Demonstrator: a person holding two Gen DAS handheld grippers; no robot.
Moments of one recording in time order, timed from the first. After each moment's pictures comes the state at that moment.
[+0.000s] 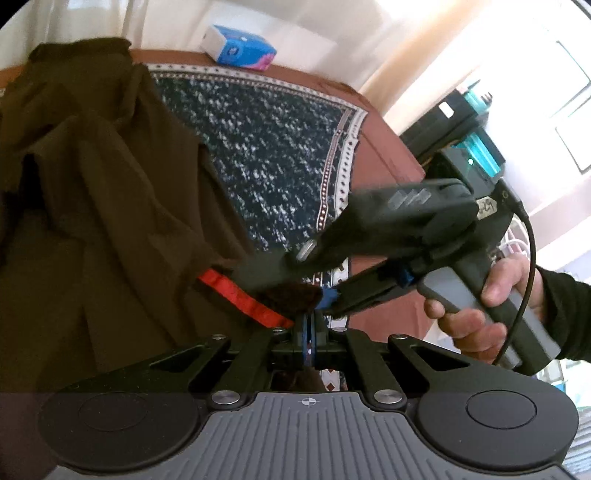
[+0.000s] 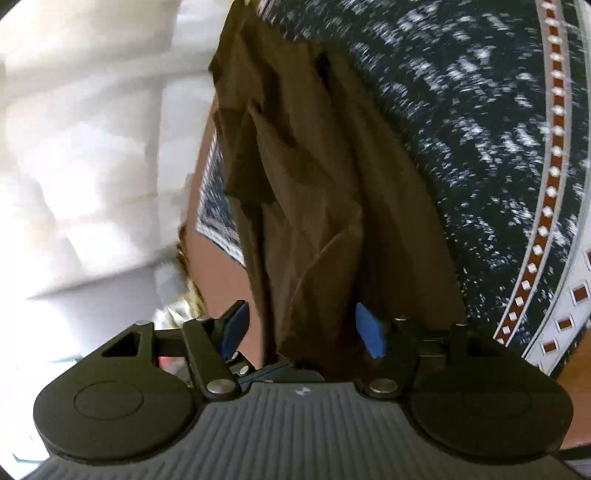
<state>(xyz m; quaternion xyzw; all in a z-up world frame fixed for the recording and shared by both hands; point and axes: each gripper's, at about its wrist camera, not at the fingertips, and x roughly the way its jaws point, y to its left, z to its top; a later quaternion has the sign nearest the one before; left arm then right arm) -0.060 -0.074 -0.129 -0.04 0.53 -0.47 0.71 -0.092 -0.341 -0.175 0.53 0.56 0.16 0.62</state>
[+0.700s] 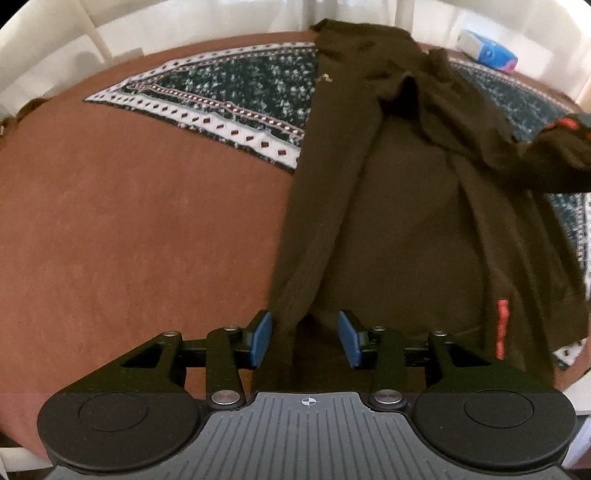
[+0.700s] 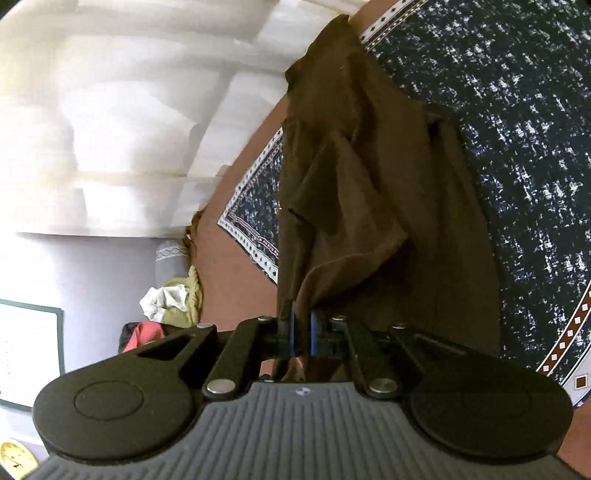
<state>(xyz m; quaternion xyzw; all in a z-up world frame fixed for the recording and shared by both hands) -0.096 0.123 -0.168 0.07 0.54 -0.13 0.83 -0.058 -0.326 -0.114 0.45 0.52 0.21 0.70</state>
